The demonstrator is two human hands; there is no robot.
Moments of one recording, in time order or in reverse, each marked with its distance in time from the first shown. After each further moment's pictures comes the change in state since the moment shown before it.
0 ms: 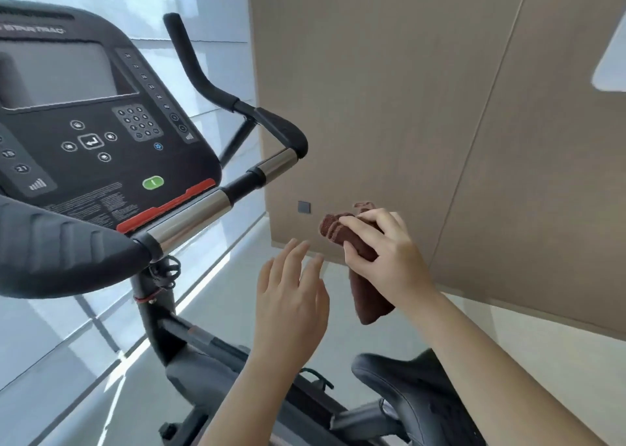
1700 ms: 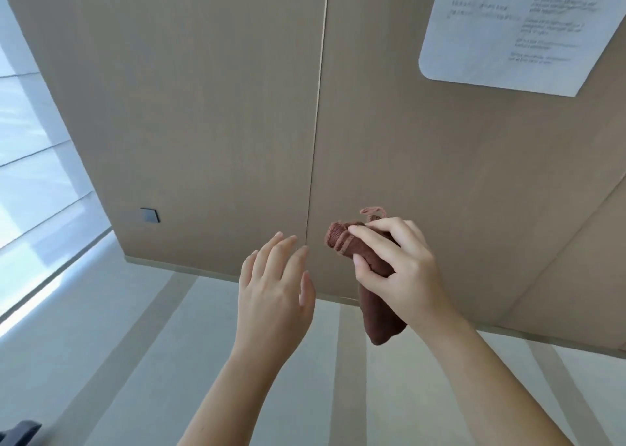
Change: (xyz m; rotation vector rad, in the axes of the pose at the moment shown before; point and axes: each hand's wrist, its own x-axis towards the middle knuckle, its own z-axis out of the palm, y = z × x) left_hand 0.183 0.417 0.377 -0.216 -0.013 0.056; right_hand -0.039 0.528 -0.267 -0.153 0.054 0.067
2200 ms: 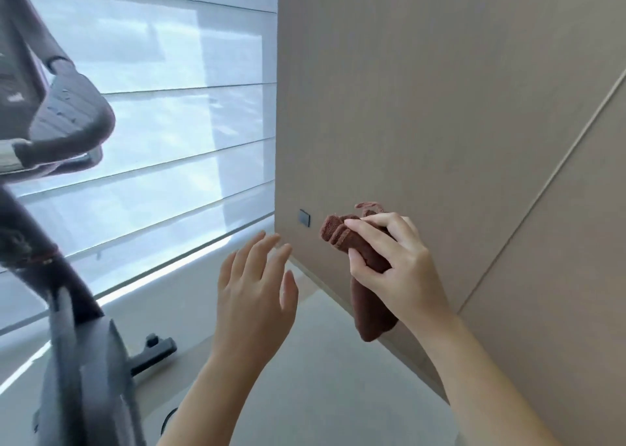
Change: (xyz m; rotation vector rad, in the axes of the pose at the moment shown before) left_hand 0.055 -0.206 -0.040 0.501 0.148 -0.431; right_hand 0.170 -0.055 0.255 0.566 -0.173 -0.299
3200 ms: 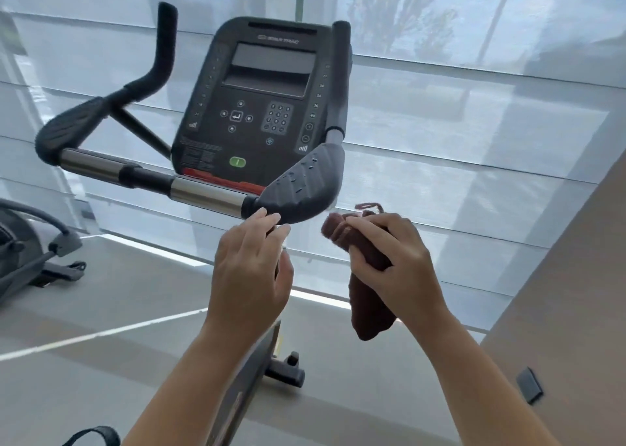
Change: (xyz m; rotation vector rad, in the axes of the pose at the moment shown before) left_hand 0.118 -0.181 -0.025 0.744 0.338 -0.461; right_hand 0.230 -0.030 0.291 0.819 -0.268 -0.516
